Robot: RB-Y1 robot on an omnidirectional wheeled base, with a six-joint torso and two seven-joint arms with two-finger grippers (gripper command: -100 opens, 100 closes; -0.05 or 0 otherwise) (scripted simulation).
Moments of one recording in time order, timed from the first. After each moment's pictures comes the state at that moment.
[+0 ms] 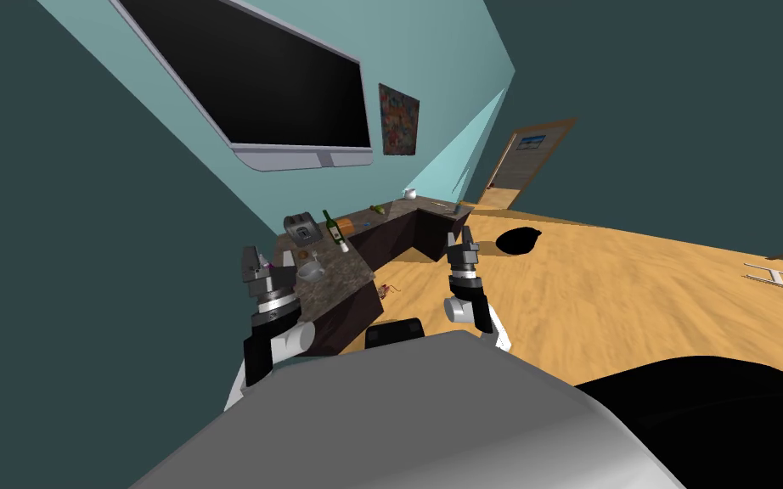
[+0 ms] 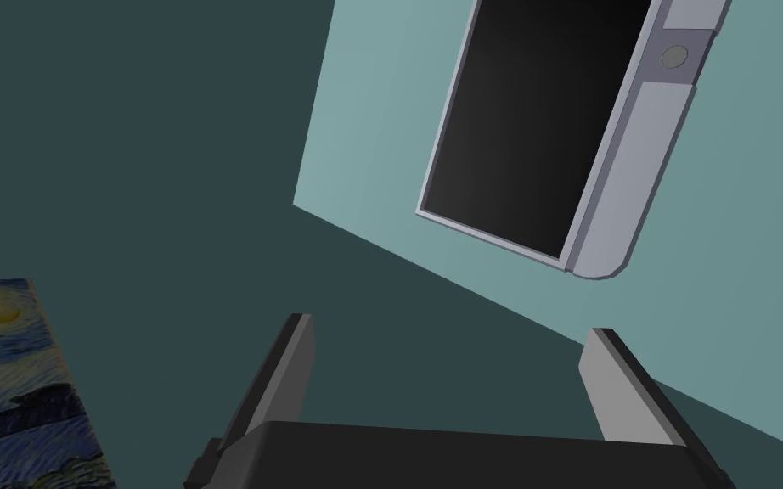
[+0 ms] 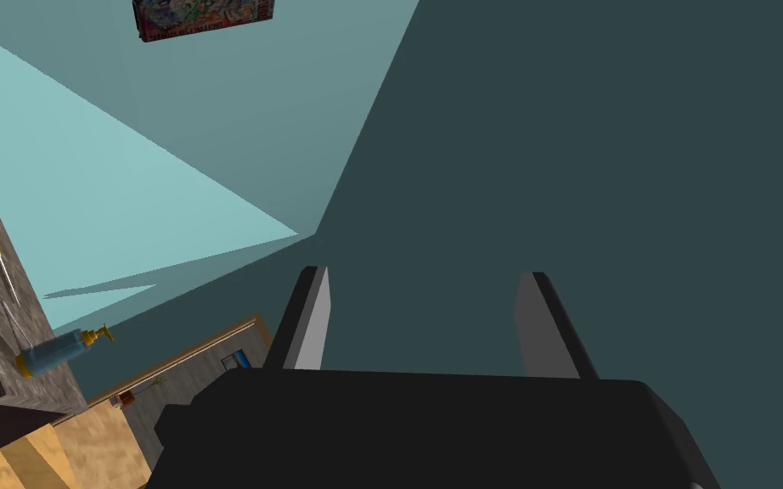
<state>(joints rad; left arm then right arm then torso) 0.44 0.10 0.10 -2.21 0.16 -0.50 -0.02 0.47 0.01 -0.03 -2.20 -0.01 -0.50 -0.13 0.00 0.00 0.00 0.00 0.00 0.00</state>
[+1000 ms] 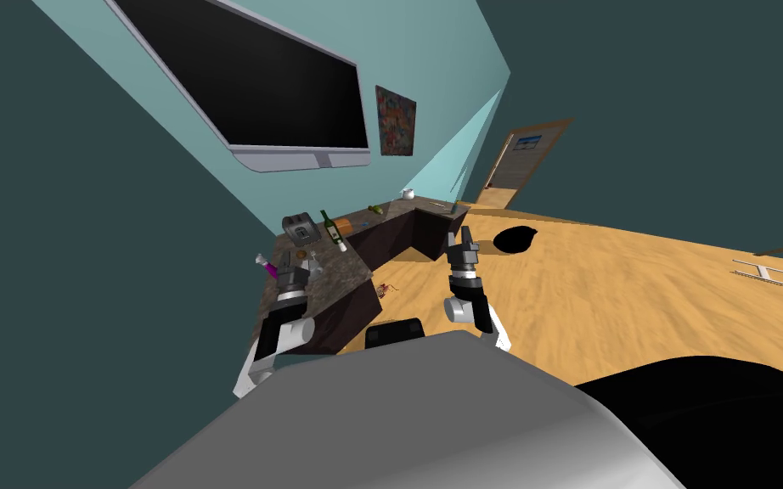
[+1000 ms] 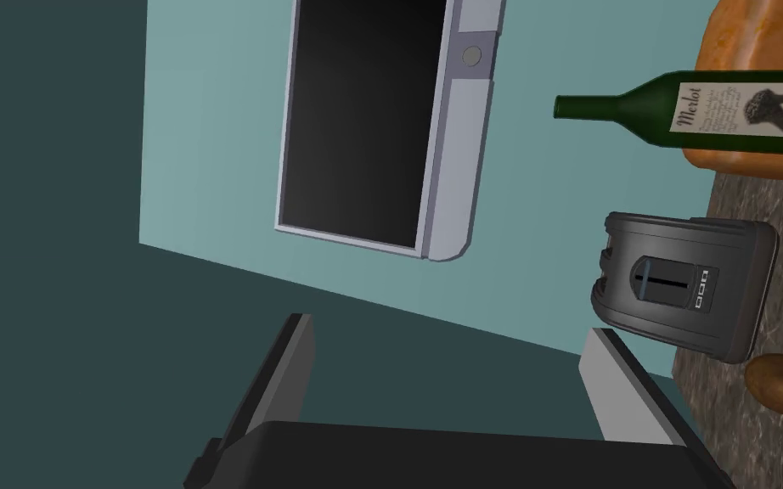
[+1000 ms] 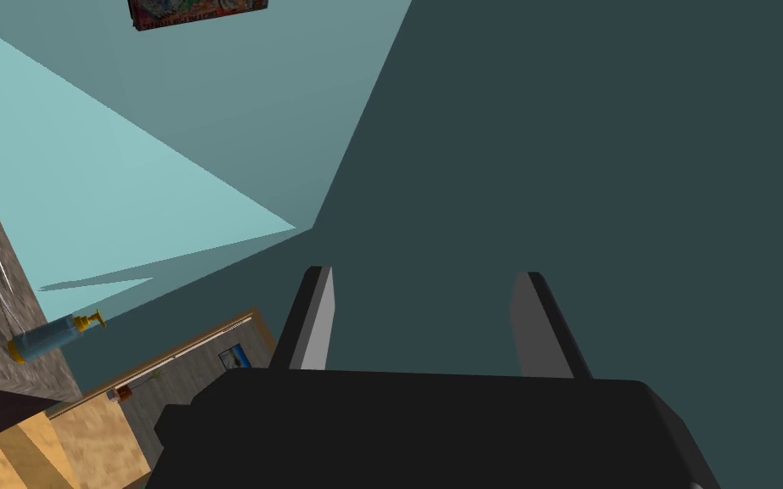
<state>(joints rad) 0.36 0.16 0.14 -2.04 0.17 -0.25 -0.02 0.47 0.01 -0.03 -2.20 -0.01 -0.50 -0.13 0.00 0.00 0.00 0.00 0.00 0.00</state>
